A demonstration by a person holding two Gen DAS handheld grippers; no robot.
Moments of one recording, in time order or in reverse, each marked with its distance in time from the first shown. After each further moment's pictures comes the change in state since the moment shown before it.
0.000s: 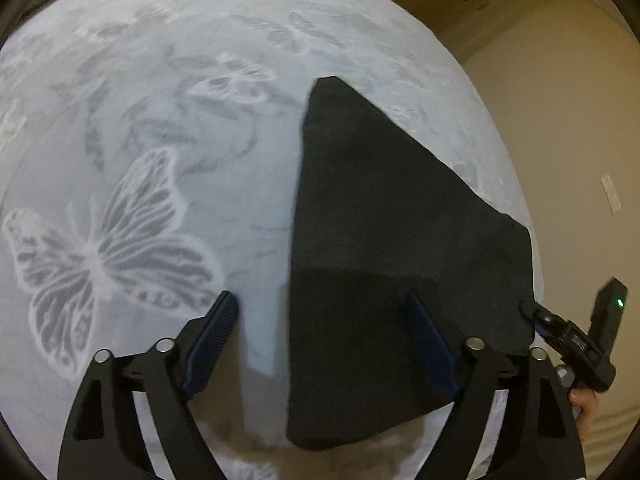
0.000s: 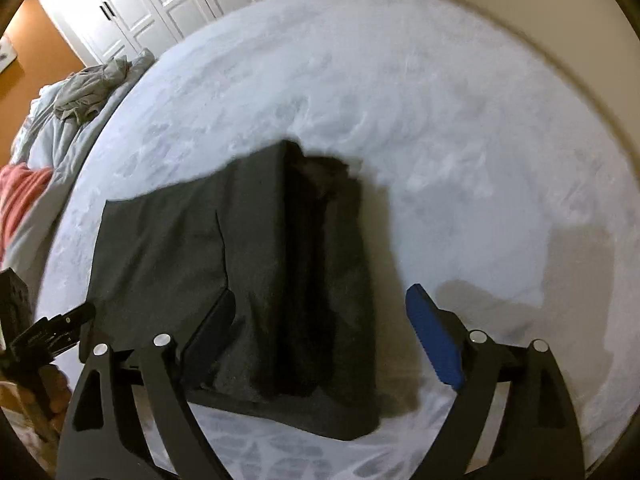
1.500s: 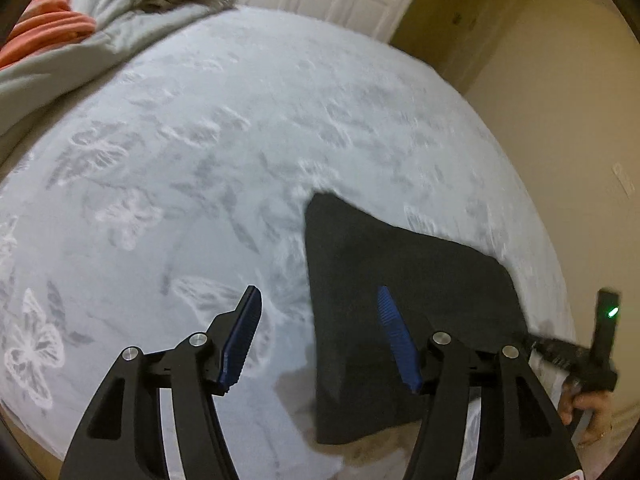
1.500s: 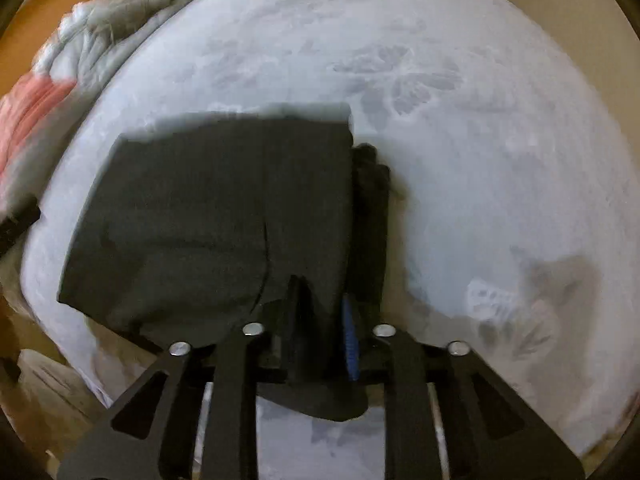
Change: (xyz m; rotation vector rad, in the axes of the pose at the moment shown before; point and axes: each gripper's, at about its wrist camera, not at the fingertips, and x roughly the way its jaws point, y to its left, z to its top) left arm -0.113 0.026 0.004 0.110 -0.167 0.142; right arm -0.021 0.068 -0.067 -0.190 0.063 0.021
